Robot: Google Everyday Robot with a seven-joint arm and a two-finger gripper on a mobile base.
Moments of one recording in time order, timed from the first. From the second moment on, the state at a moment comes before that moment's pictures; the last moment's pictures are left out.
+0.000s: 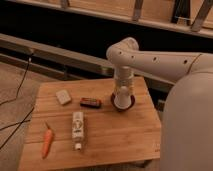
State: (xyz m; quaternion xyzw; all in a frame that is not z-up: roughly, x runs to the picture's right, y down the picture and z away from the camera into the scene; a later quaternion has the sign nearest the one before) arm 0.110 0.008 0.771 -0.18 0.28 0.68 0.65
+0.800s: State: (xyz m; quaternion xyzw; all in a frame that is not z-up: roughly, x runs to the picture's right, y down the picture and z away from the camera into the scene) arm 0.126 0.030 0.833 -0.22 0.27 0.69 0.63
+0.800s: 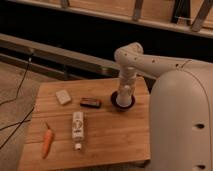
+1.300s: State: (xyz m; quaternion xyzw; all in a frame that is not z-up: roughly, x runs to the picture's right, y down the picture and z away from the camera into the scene) arm 0.121 0.039 0.836 -0.24 0.25 0.70 0.62
